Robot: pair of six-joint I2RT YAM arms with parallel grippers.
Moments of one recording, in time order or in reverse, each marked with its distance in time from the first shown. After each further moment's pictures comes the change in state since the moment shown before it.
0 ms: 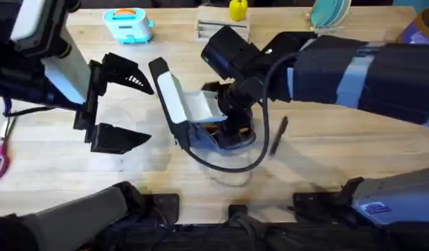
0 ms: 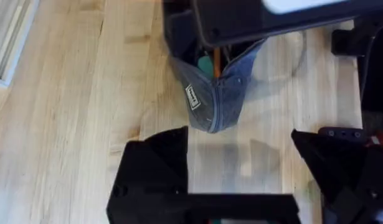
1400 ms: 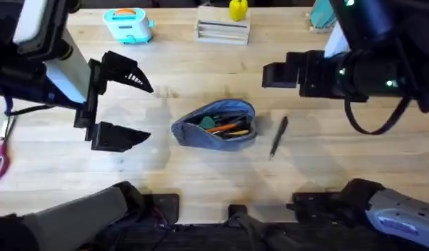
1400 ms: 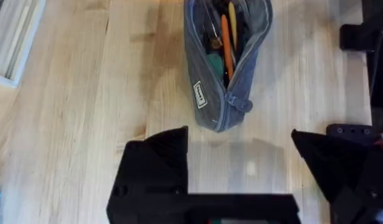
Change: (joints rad) left arm 0.000 0.000 0.000 0.026 0.000 0.003; right arm -0.173 -0.543 0.018 -0.386 0.569 1.710
